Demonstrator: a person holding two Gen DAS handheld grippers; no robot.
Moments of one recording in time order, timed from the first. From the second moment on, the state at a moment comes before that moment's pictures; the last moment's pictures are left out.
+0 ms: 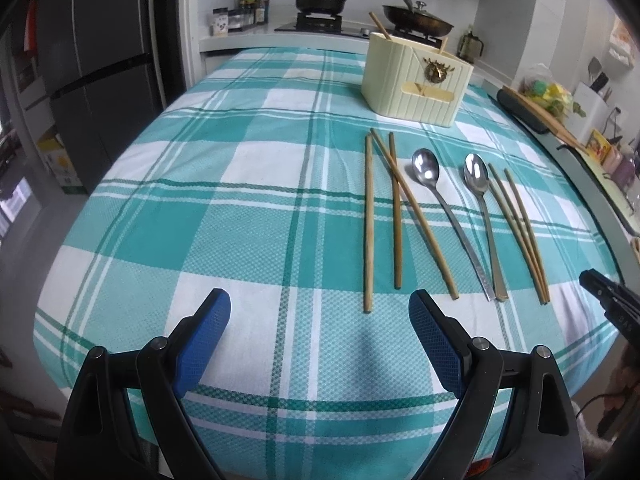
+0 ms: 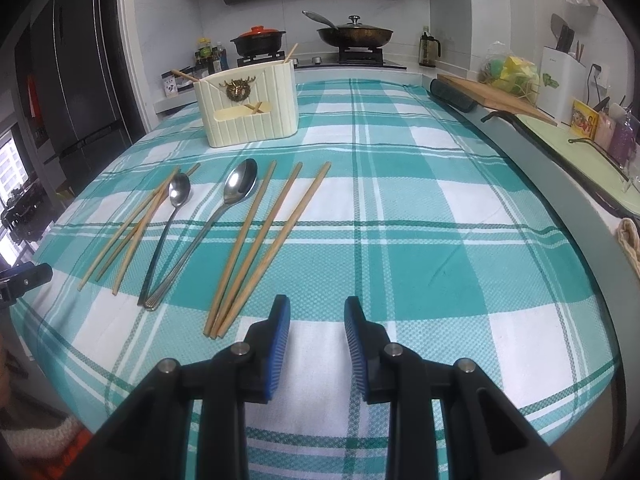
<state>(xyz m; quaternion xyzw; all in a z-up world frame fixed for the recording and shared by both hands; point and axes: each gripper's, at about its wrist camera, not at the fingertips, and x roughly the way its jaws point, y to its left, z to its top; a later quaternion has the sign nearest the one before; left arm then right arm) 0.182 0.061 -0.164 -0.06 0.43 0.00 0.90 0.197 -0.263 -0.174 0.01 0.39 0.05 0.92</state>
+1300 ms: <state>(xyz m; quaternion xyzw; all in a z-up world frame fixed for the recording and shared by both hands) 0.277 0.059 -0.166 -0.03 0.45 -0.04 0.89 0.285 -0.263 -0.198 -0.01 0.44 0.00 0.90</state>
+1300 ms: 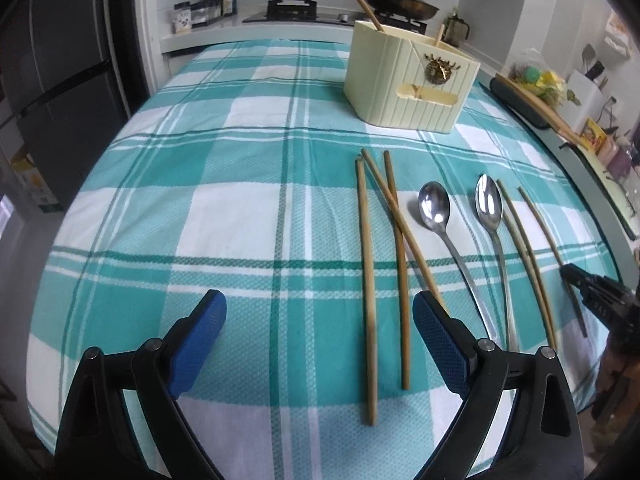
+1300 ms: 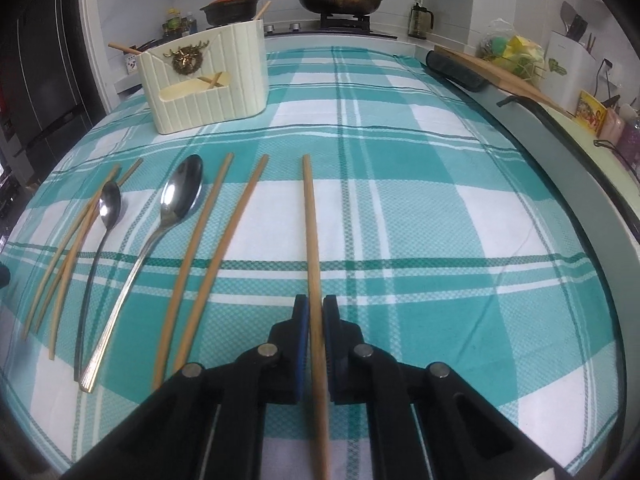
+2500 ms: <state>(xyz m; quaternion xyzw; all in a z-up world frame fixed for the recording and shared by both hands) 0.271 0.055 -0.193 -0.04 0.46 0.01 0.88 0.260 -0.285 -0.201 -0.03 0.42 -0.03 0.91</state>
